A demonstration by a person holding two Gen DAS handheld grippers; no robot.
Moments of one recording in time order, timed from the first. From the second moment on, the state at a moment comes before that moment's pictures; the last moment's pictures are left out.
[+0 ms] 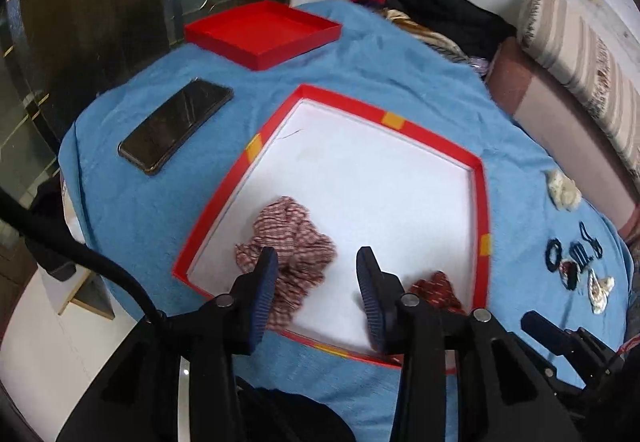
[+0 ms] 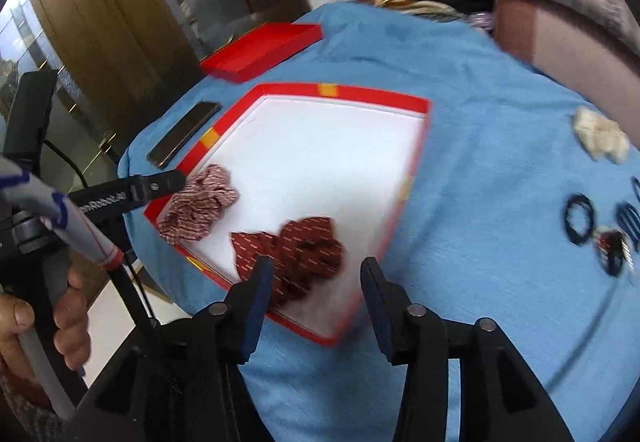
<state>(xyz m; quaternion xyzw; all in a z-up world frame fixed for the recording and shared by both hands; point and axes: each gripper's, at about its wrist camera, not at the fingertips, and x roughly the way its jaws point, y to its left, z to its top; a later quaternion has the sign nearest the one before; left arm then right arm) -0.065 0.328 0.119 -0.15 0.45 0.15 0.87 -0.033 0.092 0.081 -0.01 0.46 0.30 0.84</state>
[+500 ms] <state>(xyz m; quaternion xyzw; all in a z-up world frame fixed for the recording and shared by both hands) -0.072 0.194 0.137 -0.07 0.47 0.03 0.88 -0.085 -0.112 0.064 0.10 0.47 0.11 0.87</state>
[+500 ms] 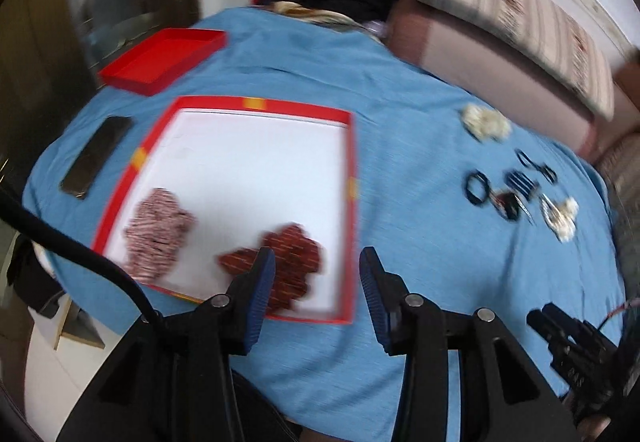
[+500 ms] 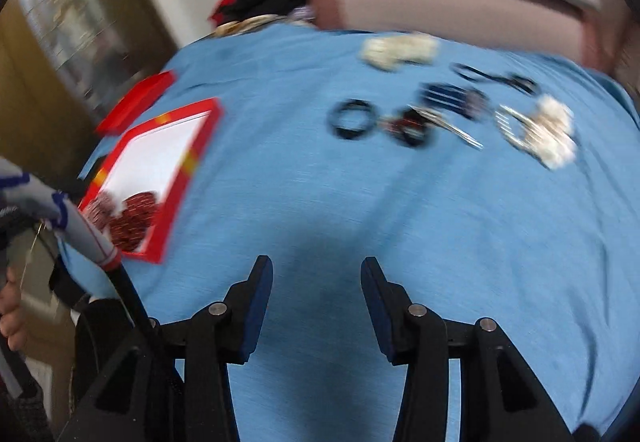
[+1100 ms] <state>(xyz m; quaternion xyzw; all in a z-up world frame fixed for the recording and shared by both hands) -0.058 0.073 0.105 0.02 0.52 -0.05 0.85 -0.109 -0.208 0.044 0.19 0.45 0.03 0.87</state>
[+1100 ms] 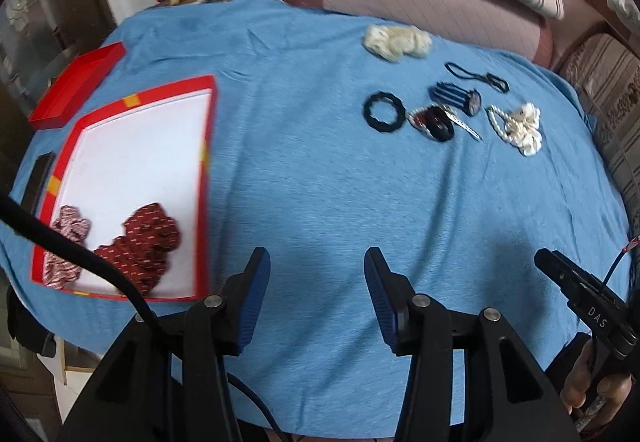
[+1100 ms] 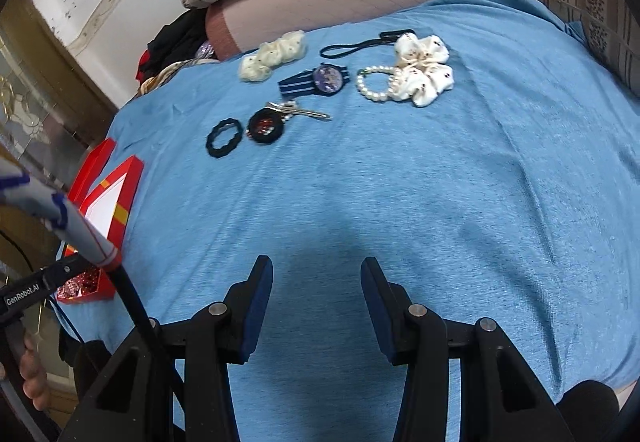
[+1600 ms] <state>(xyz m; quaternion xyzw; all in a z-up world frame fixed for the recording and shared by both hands) 0.014 0.060 0.078 0.01 0.52 -0.08 0.85 -0.001 -0.174 0.047 0.11 0.45 0.09 0.88</state>
